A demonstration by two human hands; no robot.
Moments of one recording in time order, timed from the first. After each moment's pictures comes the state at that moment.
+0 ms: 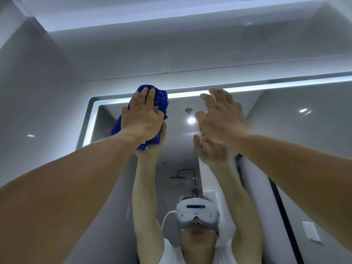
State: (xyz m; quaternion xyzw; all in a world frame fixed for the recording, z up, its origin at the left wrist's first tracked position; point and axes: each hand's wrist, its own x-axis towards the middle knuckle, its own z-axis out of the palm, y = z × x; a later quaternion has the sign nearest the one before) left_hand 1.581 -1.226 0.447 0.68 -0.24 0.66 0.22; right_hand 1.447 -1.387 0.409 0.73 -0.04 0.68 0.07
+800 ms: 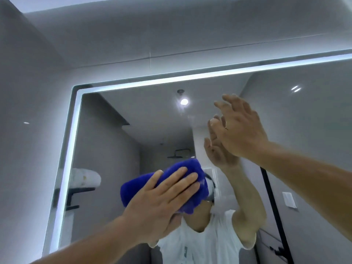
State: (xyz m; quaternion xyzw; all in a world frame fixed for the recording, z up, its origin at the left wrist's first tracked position) left_hand 1.564 -1.264 0.217 0.59 -0.45 0.65 -0.15; right_hand 1.395 -1.460 0.334 0.74 -0.03 0.67 0.06
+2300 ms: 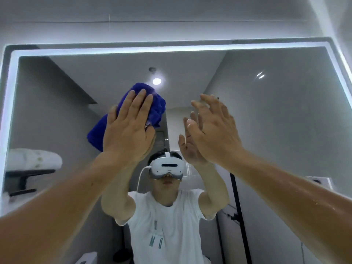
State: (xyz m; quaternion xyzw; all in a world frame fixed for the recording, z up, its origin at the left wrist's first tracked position) left_hand 1.530 -1.323 0.297 0.64 -0.32 0.69 0.09; right_hand 1.380 -1.481 0.269 0.74 -0.04 0.67 0.01
